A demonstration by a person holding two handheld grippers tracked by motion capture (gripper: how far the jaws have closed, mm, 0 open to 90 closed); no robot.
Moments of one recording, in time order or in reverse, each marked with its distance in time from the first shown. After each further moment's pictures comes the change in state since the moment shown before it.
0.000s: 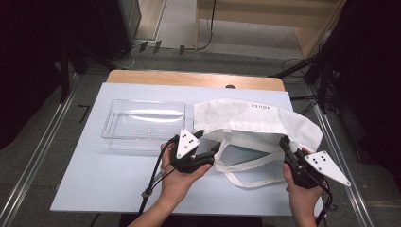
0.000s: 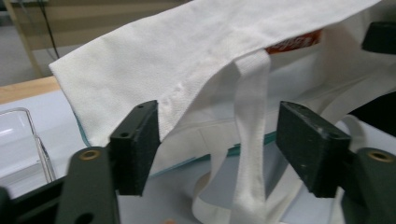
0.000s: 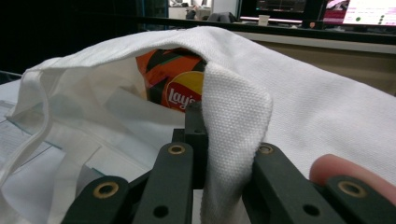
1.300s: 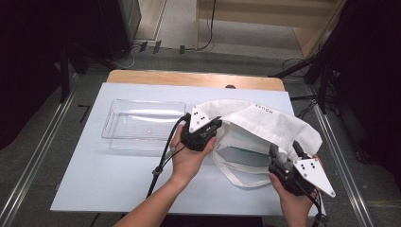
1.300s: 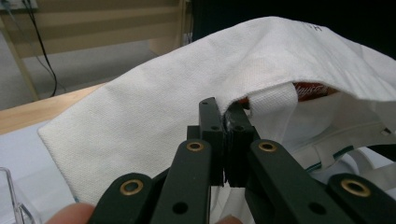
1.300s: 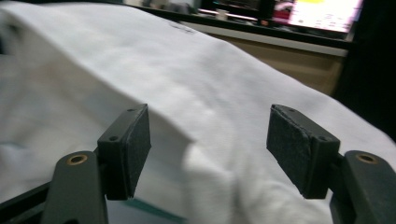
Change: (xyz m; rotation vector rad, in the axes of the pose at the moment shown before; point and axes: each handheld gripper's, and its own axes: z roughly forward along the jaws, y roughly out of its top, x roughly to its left) left arm 0.015 0.040 0.030 -0.017 -0.061 -0.022; right arm 0.032 0.002 -0.006 0.040 -0.239 -0.056
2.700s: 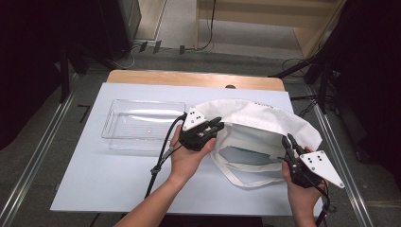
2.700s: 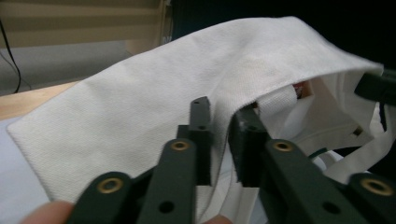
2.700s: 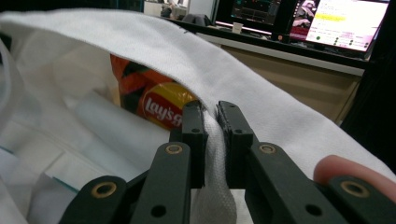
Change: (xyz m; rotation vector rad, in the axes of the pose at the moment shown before) left arm 0.004 -0.007 0.001 -0.022 -0.072 -0.033; right arm -0.022 0.008 0.010 -0.059 0.110 -0.043
